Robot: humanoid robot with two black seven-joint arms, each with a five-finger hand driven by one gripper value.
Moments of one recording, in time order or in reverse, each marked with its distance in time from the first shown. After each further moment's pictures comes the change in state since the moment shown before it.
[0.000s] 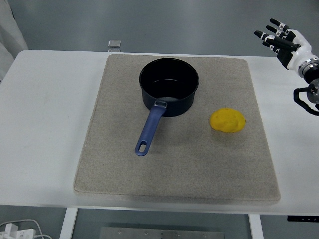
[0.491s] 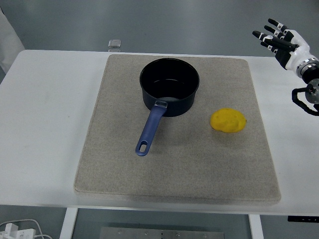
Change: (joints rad) left arm 0.000 0.000 -0.002 0.014 -0.013 0.005 -0.005; right arm 0.000 0.000 0.000 0.013 0.000 -0.012 0.002
